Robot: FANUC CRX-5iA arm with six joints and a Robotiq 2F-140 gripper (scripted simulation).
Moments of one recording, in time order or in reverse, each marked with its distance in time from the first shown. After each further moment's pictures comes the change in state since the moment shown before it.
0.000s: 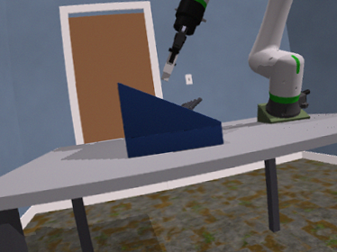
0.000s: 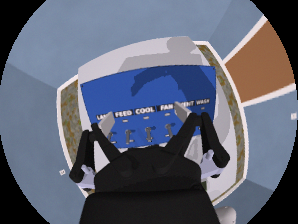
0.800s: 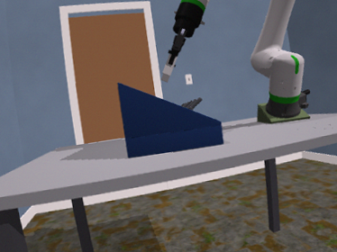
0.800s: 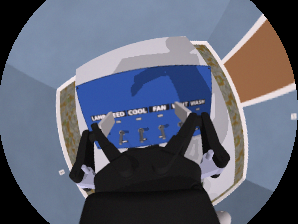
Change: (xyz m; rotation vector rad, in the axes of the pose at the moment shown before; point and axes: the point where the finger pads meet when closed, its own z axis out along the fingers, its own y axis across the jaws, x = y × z) arm 0.000 0.025 0.000 -0.002 0.001 0.001
